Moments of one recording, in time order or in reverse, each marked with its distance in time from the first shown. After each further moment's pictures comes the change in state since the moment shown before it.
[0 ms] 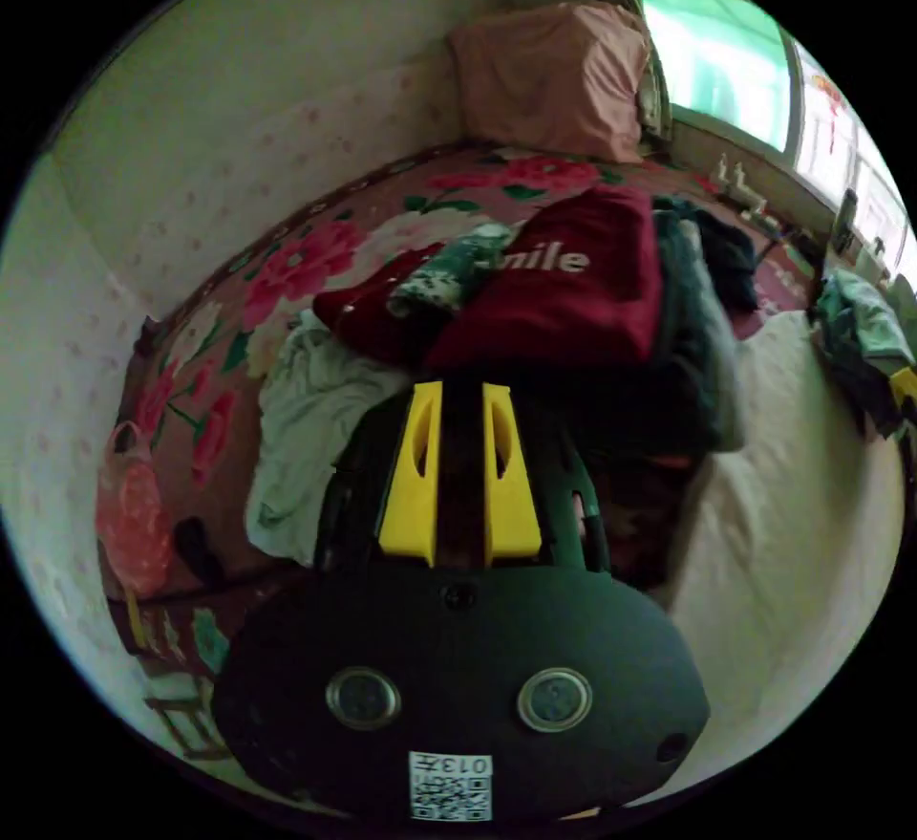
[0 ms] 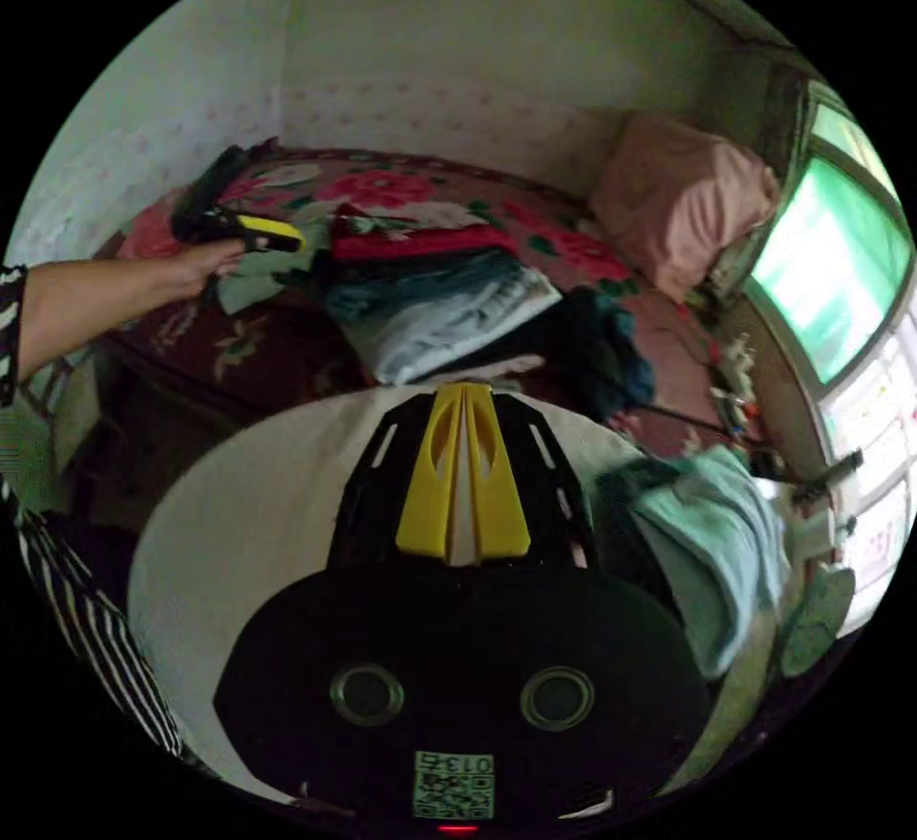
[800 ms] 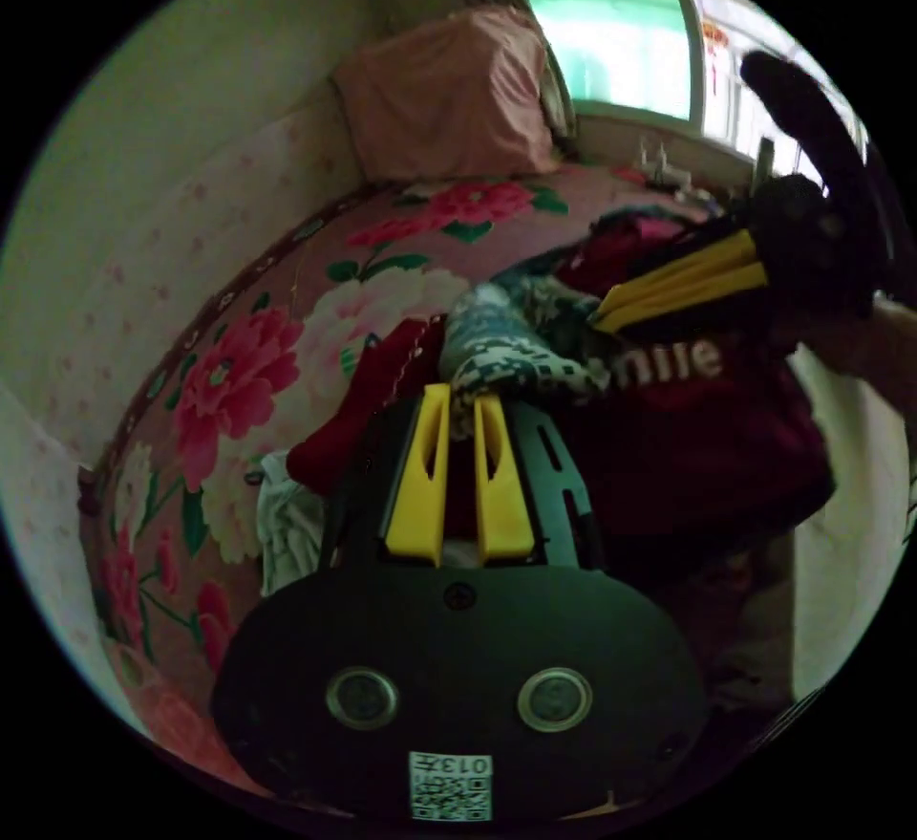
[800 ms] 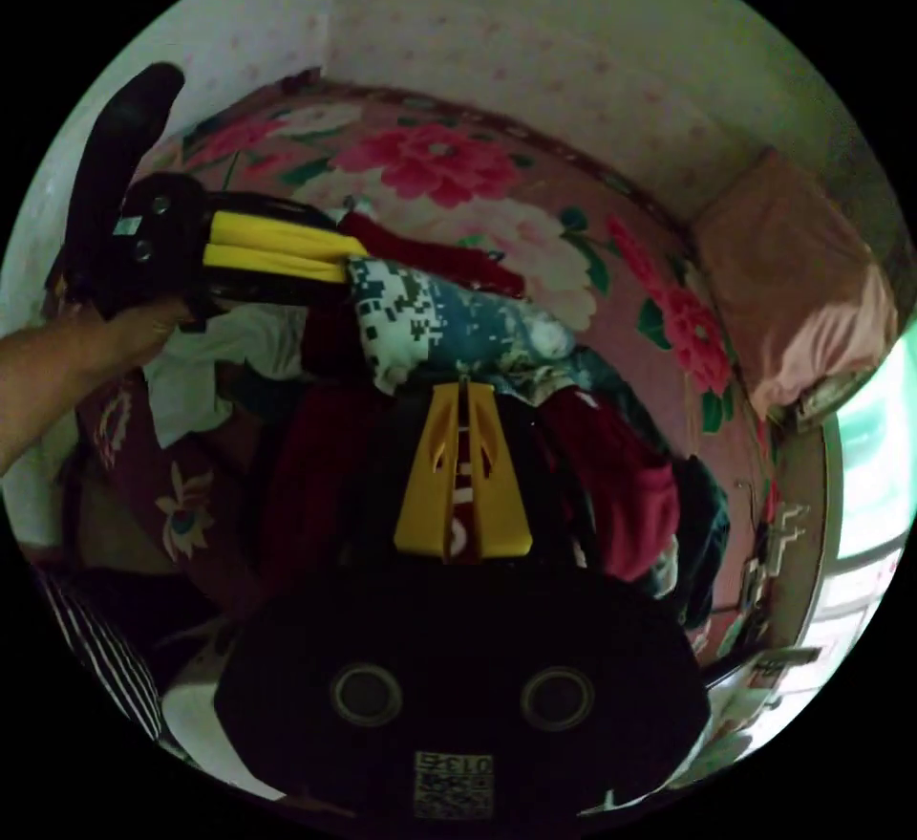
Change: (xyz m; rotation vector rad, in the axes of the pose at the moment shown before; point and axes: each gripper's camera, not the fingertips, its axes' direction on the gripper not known) left arm -0.116 -0.072 0.105 0.221 0.282 0.227; right arm -0.088 -0.284 0.192 -0.134 -0.040 -0.173
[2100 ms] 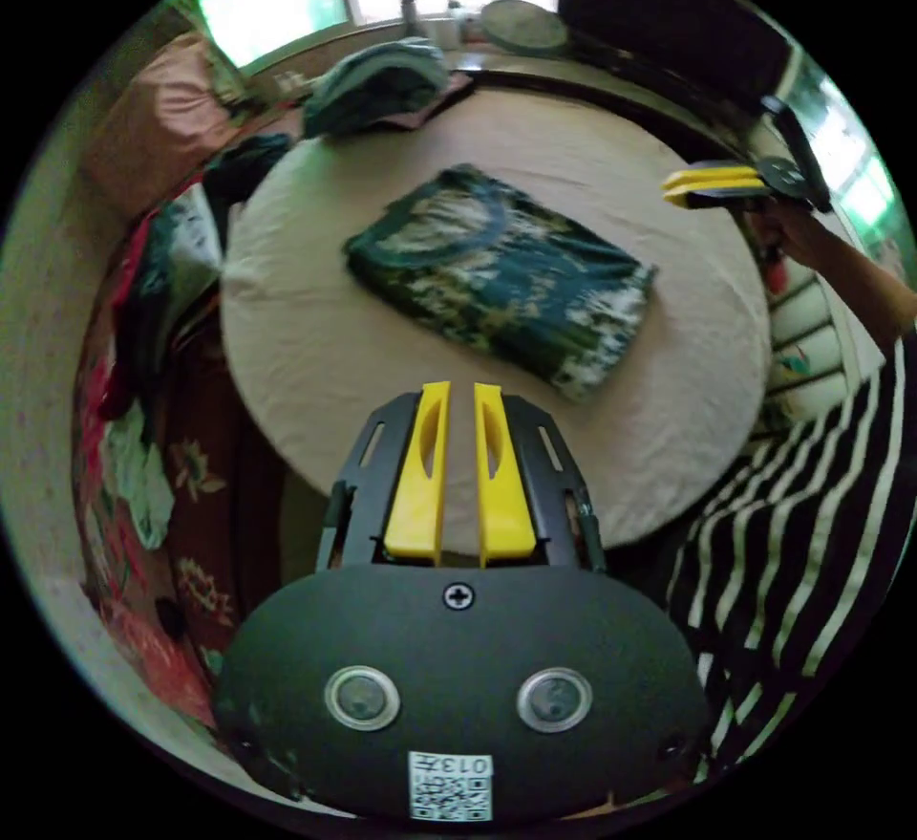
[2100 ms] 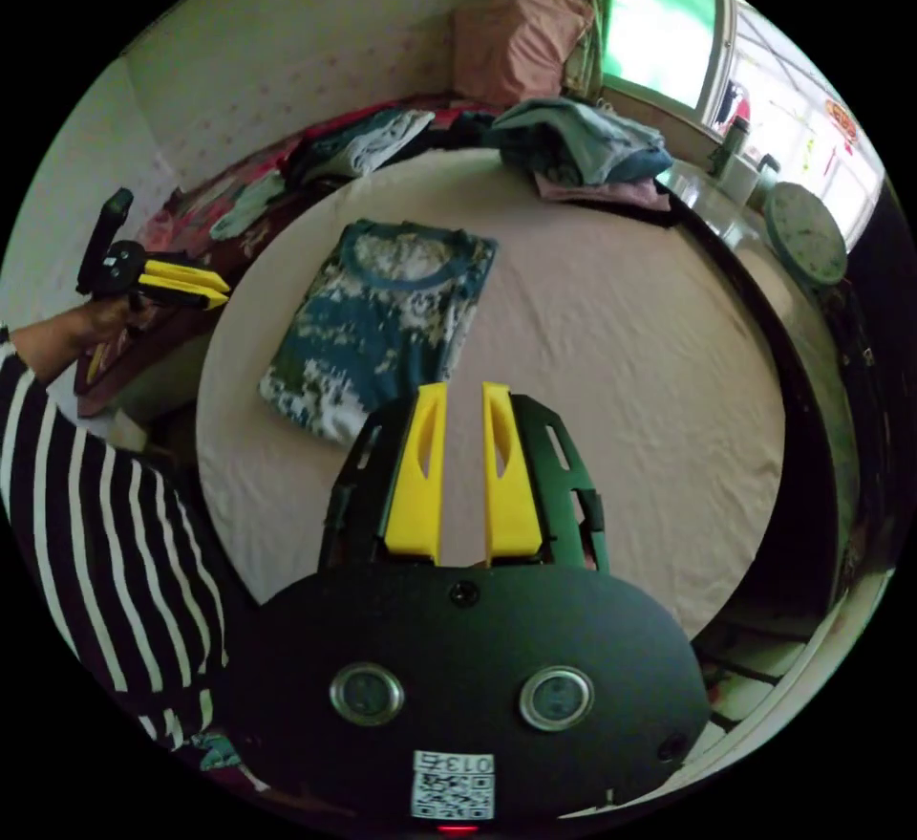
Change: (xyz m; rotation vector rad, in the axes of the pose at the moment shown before) left arm 0.561 0.249 -0.193 -0.324 0.287 0.374; right arm -0.173 0.841 -0.310 -0.045 0.017 0.670
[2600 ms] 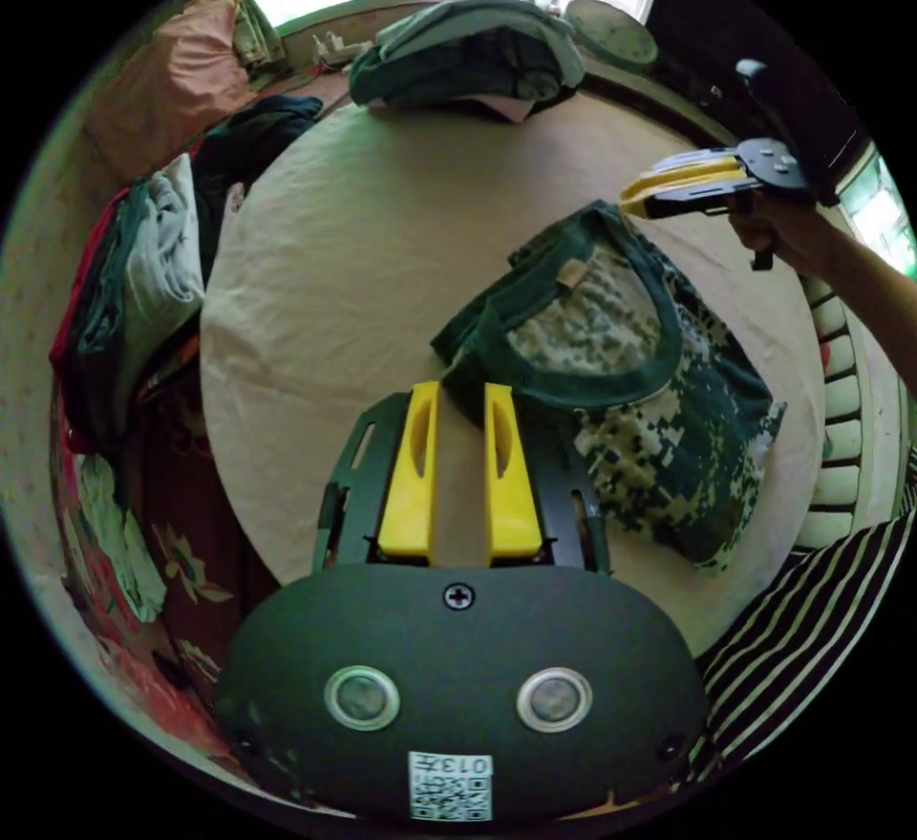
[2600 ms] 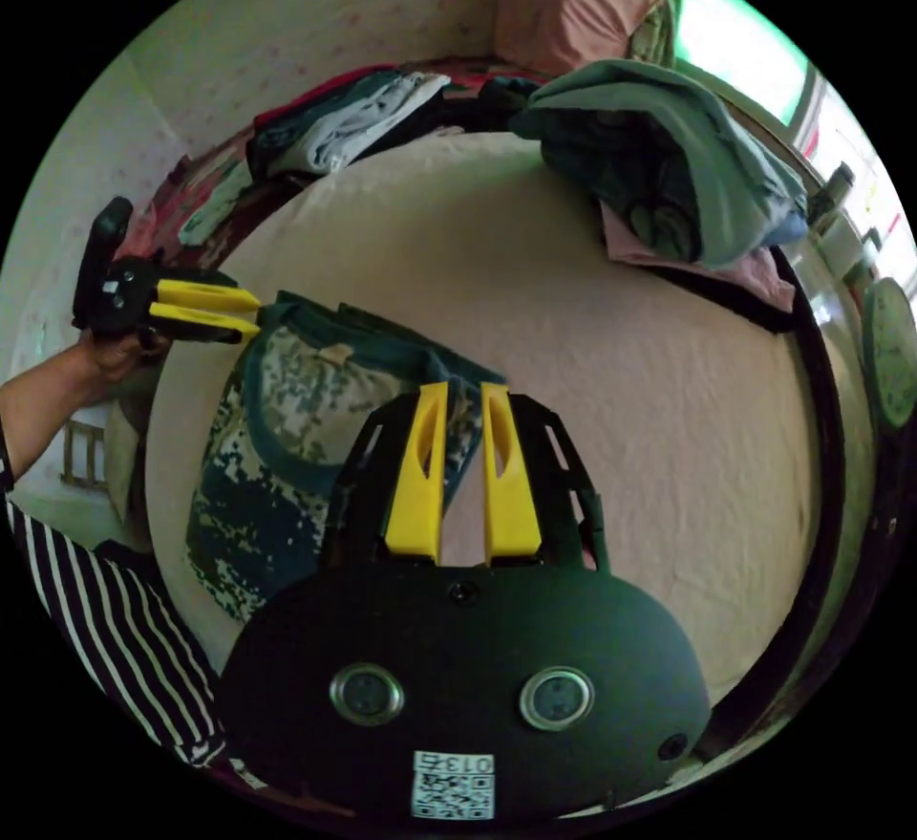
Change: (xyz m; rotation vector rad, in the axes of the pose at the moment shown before) left arm -0.037 -0.064 0.112 -0.040 0.120 -0.038; right arm 0.051 -0.122 0.131 -0.161 -0.058 -0.136
